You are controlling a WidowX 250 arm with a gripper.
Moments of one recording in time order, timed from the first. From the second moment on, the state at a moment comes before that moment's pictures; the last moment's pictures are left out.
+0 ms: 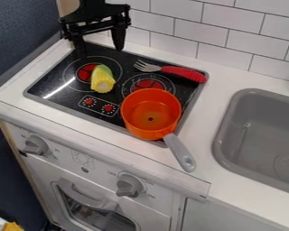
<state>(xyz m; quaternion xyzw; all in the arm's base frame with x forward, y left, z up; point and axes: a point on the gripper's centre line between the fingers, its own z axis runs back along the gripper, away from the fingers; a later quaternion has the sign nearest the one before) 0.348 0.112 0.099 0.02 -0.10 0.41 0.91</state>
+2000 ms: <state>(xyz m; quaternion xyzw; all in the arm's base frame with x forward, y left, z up) 0.430 0.007 0.027 -0.01 -0.08 0.58 0.81</state>
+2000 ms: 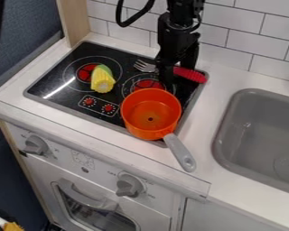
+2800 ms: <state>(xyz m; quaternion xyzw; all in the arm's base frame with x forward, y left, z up) 0.412 -0.003 0.023 -0.03 -0.09 0.61 0.79</state>
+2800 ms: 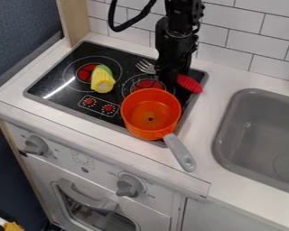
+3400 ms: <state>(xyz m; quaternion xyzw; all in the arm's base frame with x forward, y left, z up) 0.402 0.011 0.074 -0.10 -0.10 0.63 0.77</state>
